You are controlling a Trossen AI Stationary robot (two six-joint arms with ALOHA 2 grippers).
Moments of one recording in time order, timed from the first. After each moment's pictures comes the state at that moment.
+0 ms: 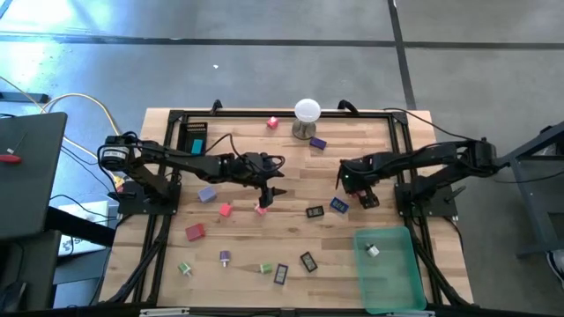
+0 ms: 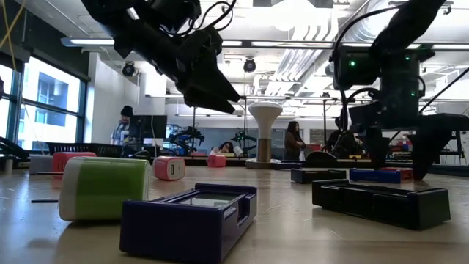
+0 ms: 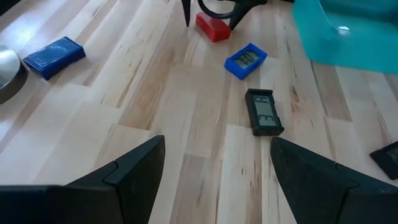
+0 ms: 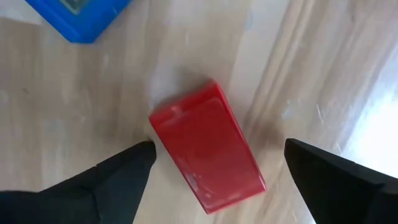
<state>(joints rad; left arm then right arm) 0.07 1.54 0.84 0.19 0.00 -0.16 -0.17 1.41 0.59 -0.65 -0.01 -0.36</state>
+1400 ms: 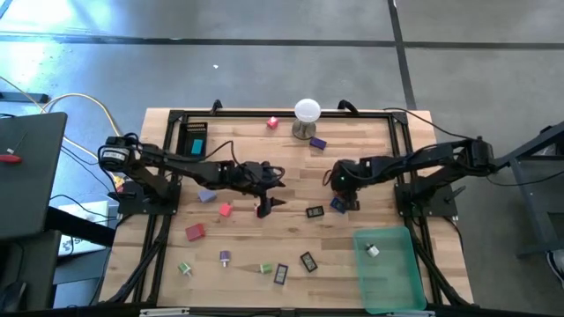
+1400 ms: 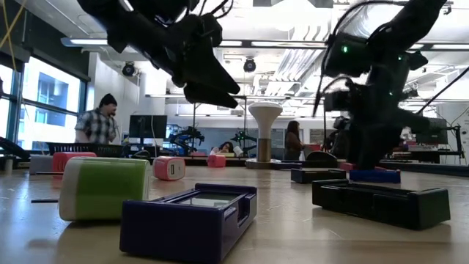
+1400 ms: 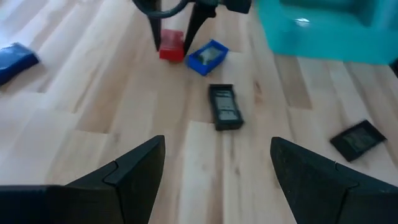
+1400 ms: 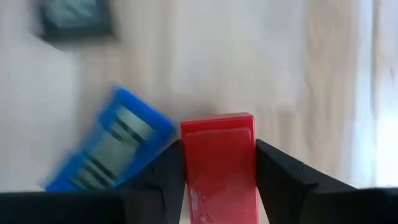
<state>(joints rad) -0.02 1.54 0.84 0.20 0.01 -0.15 -0.12 1.41 0.59 -0.34 -0.01 -0.13</state>
